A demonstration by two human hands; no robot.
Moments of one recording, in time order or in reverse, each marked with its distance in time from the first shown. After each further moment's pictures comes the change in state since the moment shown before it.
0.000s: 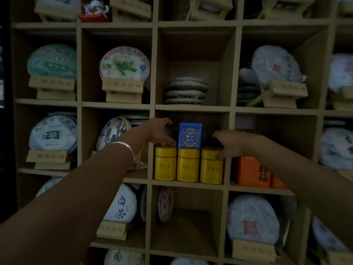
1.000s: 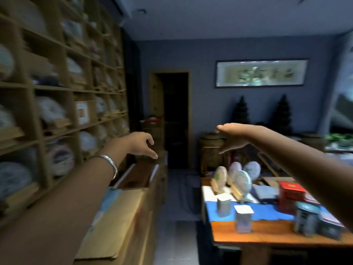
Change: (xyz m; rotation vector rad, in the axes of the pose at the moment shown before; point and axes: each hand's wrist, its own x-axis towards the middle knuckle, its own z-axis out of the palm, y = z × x) left_hand -0.337 0.553 0.034 -0.477 -0.557 1.392; right_hand -0.731 -0.147 -0.144 -0.315 -0.428 1.638
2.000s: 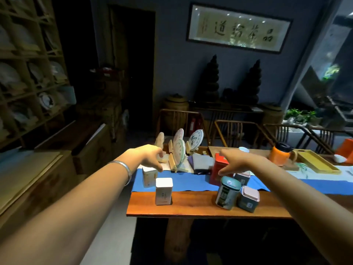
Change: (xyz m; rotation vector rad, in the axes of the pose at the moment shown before) left_hand 0.218 0.307 0.305 -0.054 -0.299 0.139; right_hand -0.018 0.366 0.271 0.163 -0.397 0.166
